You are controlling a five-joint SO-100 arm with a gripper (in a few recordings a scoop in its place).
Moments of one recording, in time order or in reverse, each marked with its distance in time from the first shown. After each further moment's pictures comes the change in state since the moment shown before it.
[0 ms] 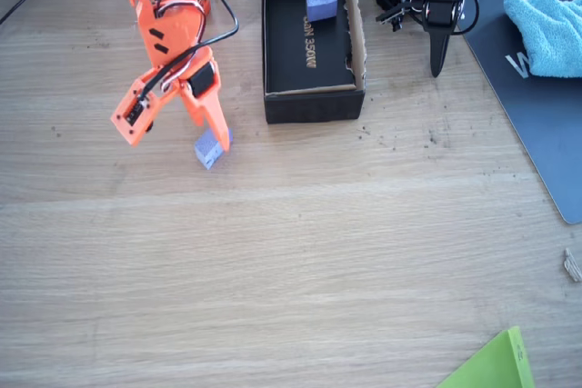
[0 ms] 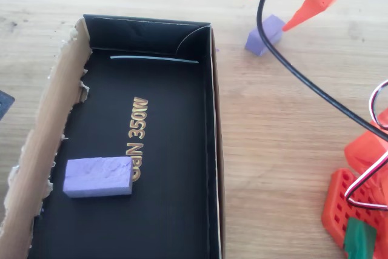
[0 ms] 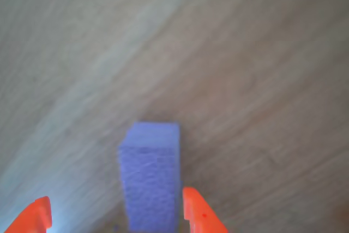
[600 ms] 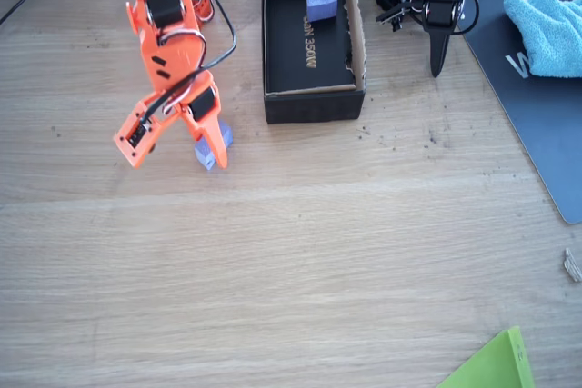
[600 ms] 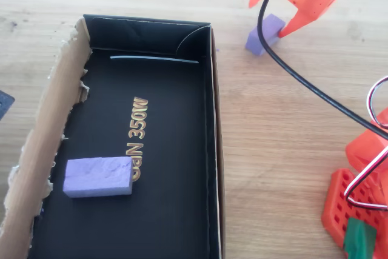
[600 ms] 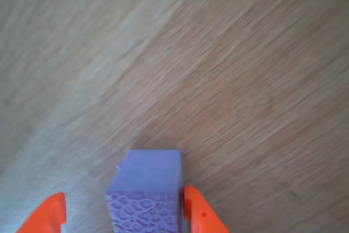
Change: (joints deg) arm 1.0 -6.5 0.0 -6.7 0.4
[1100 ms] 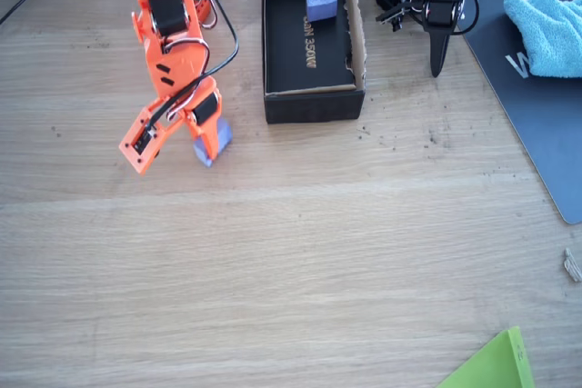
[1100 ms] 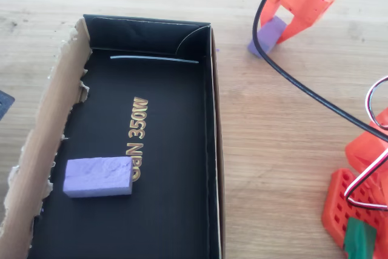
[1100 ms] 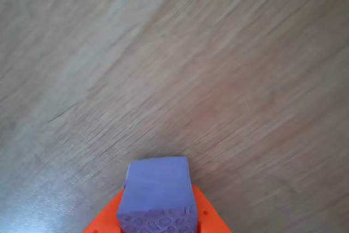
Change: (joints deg) arm -0.5 -0.7 -0.1 1.8 0.3
